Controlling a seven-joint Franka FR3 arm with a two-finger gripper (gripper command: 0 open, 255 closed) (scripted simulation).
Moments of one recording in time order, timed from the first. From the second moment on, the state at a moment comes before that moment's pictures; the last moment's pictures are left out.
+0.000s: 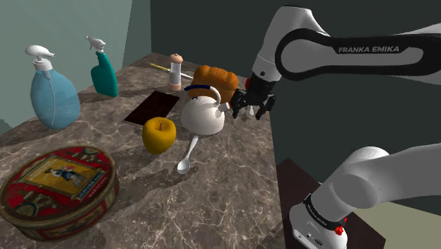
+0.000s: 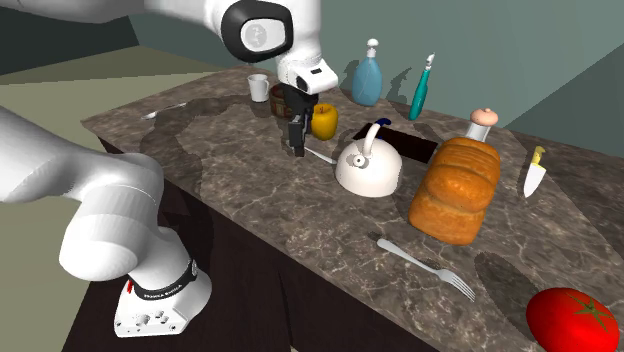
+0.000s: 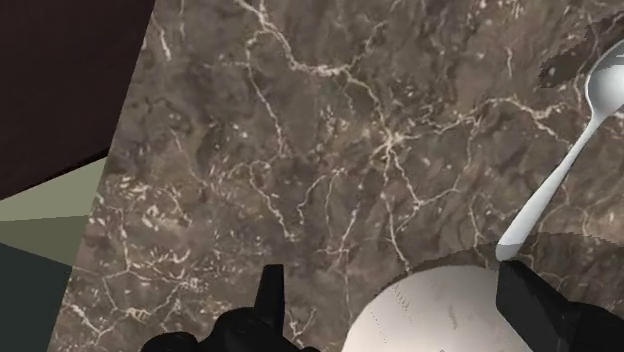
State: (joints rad) arm -0.01 -0.60 0.31 -2.50 0.22 1.96 0.60
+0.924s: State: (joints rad) arm -0.03 -0.13 0.56 -2.36 0.32 2.33 1.11
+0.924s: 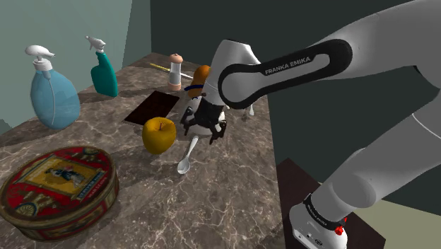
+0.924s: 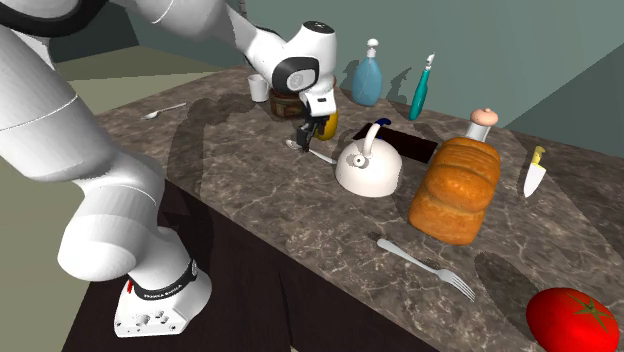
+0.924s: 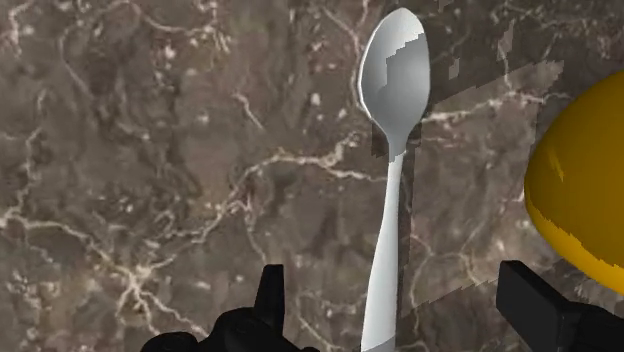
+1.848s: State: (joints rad) arm -0.02 0.01 0.59 -2.37 0.27 2.48 1.20
